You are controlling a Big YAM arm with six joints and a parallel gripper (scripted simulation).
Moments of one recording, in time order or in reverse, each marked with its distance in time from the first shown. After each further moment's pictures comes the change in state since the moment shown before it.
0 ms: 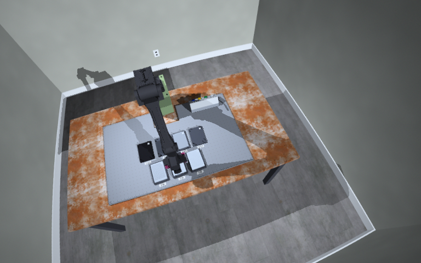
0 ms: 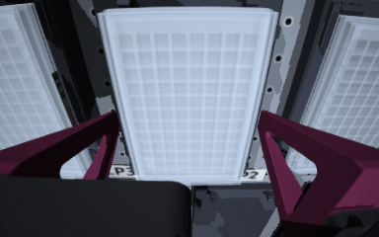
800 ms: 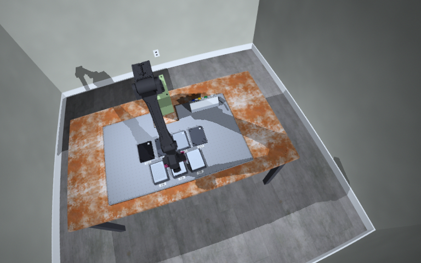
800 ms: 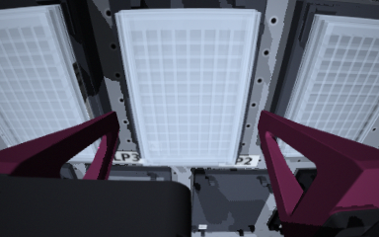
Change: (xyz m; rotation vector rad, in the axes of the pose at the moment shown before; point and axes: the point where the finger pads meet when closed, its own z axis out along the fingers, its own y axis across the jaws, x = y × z) arm -0.003 0.000 -0.024 0.000 -0.011 0.000
